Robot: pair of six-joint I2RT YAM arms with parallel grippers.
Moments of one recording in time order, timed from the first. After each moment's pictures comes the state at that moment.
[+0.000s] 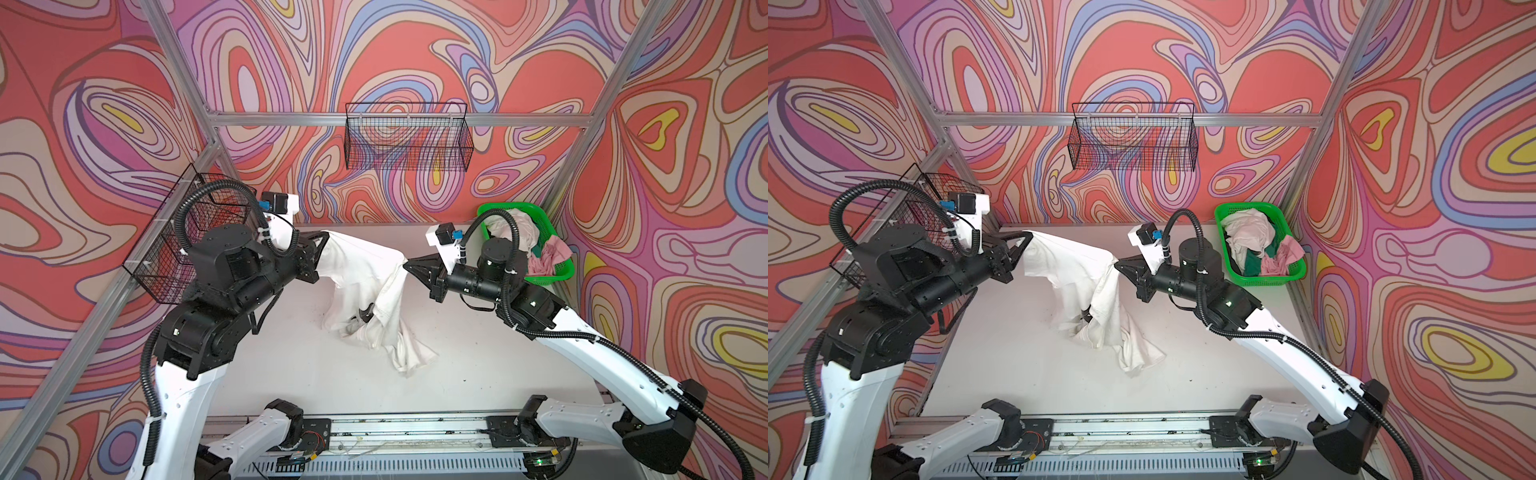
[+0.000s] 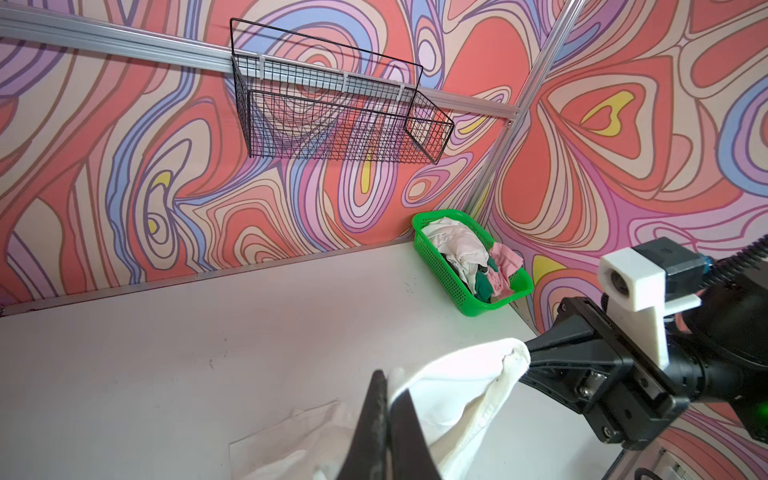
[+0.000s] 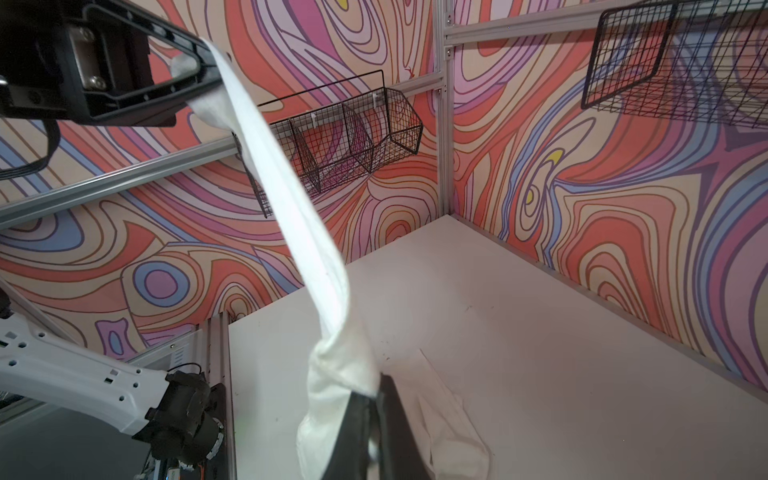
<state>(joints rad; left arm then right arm) -0.37 1.04 1.74 -0.88 0.15 -0.25 0.72 1.20 1.26 -0.19 -0.37 0.10</state>
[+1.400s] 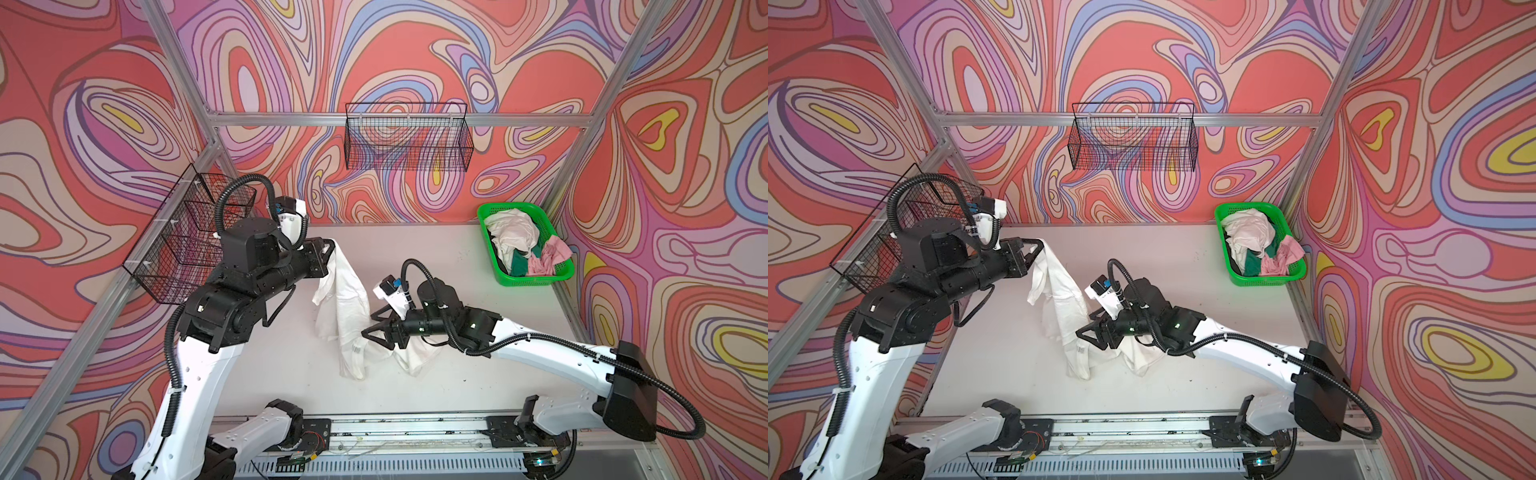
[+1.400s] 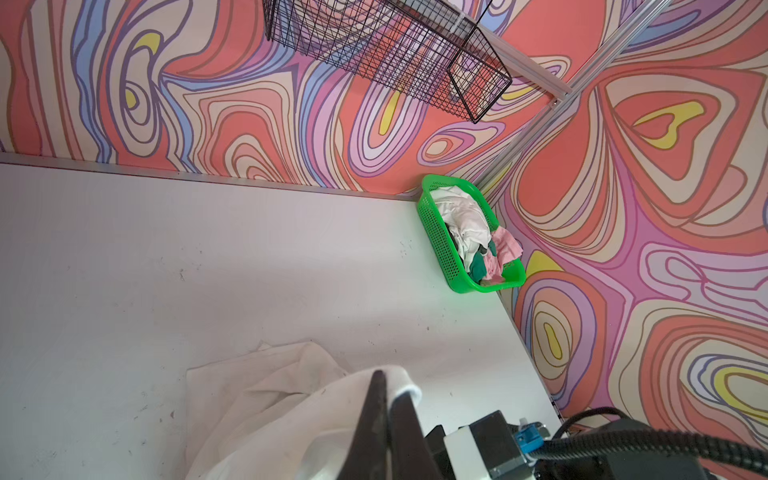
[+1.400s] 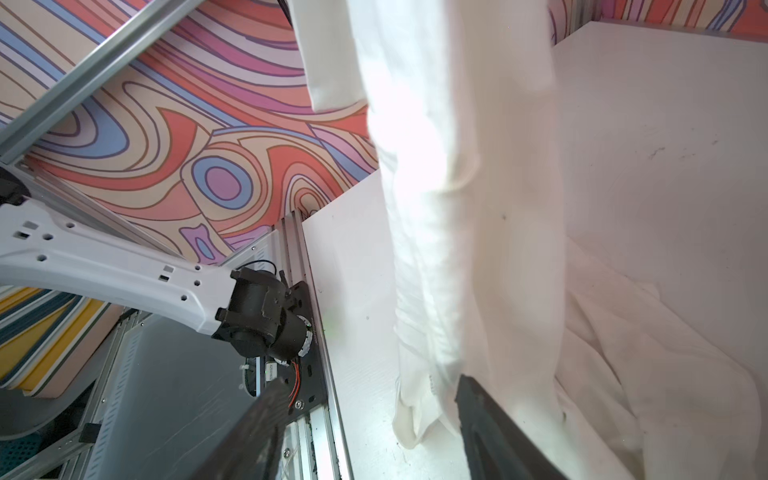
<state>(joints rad) -0.35 1.09 1.66 -0.93 0.18 -0.47 0.98 1.40 1.04 -0.04 -0.37 0.30</state>
